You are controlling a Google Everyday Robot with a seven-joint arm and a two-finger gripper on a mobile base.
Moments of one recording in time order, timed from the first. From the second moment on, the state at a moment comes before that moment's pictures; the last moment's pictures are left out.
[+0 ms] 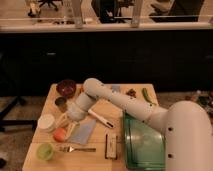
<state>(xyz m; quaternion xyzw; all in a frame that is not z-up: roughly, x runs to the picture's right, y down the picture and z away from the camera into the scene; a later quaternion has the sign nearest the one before) -0.209 0.194 0.686 -0.41 -0.53 -0.17 0.72</state>
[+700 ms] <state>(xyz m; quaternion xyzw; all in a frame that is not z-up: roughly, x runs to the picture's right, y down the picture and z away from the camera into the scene) -0.259 0.224 0.666 -0.43 -0.55 -0.21 0.68</state>
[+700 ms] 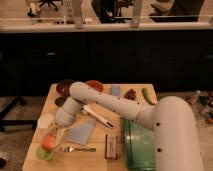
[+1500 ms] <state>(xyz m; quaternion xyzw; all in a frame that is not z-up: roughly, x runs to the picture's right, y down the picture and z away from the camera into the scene) -0.299 0.242 0.673 -0.45 -0.55 -0.23 0.66</state>
